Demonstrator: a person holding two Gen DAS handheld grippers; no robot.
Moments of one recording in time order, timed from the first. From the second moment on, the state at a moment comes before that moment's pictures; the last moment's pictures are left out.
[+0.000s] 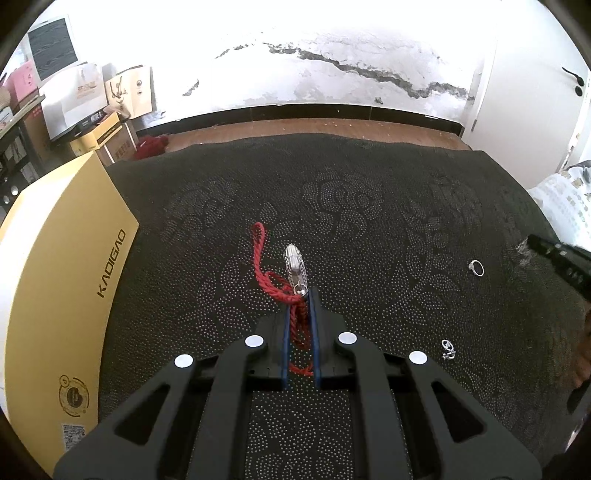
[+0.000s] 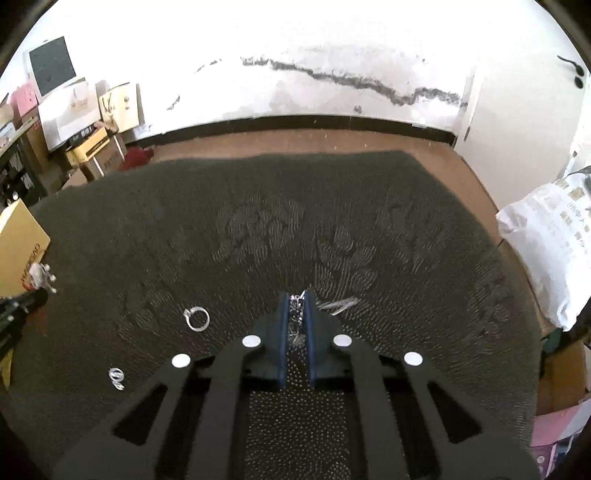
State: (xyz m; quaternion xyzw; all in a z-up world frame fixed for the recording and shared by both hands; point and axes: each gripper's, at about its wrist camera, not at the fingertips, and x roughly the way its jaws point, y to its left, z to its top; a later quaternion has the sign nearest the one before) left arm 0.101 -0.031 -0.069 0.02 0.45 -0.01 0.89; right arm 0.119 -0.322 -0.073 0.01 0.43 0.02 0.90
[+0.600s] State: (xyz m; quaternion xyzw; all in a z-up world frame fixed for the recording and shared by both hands) left arm 0.084 -0.006 -0.013 0.02 0.43 -0.01 0.90; right arm 0.086 -0.260 0.032 0.01 0.39 0.06 0.92
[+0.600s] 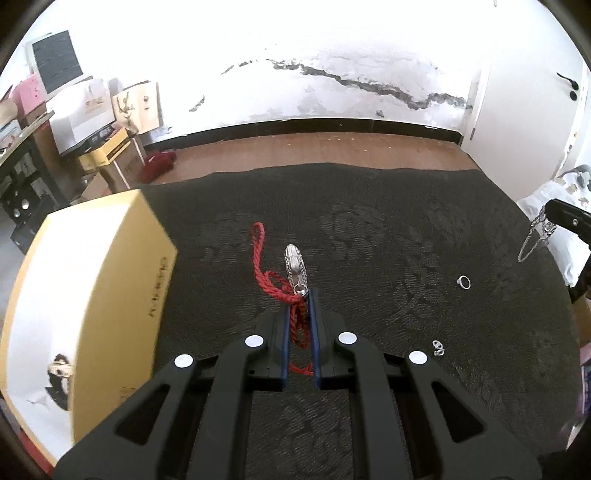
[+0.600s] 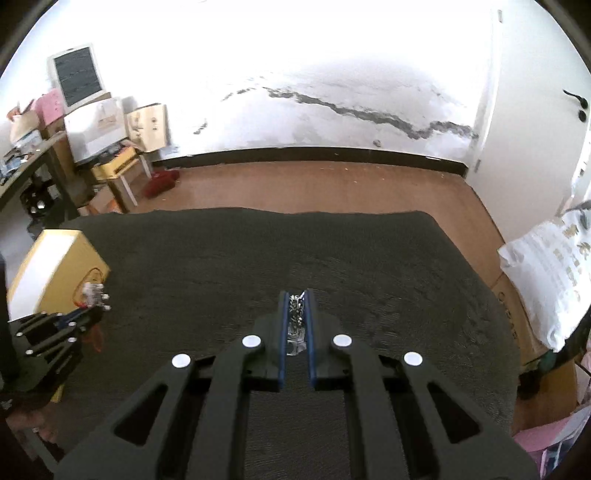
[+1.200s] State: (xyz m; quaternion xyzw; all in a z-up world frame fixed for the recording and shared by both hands) left arm 0.009 0.179 0.077 -0.02 0.40 0.12 0.91; right arm 0.058 -0.041 0.118 -0.05 0.35 0.20 0.91
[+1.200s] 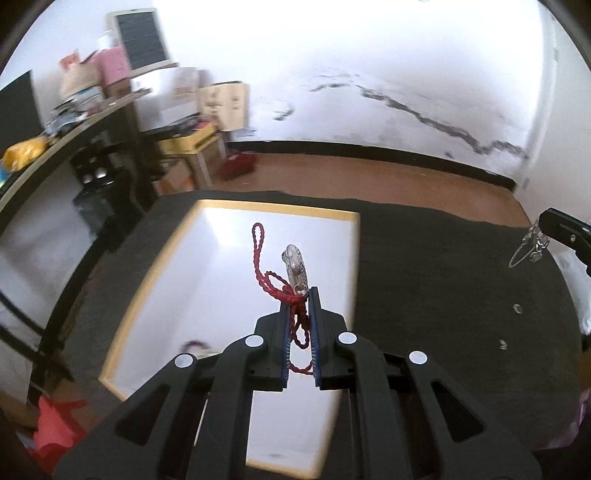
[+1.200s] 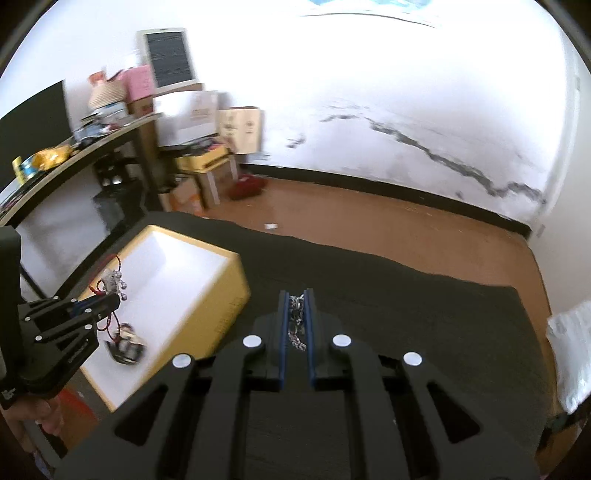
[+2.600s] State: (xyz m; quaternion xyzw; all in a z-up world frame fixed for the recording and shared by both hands) left arm 0.022 0.296 -0.033 -0.06 0.48 0.19 0.86; right arm 0.034 0.154 0.103 -0.12 0.36 0.30 0.88
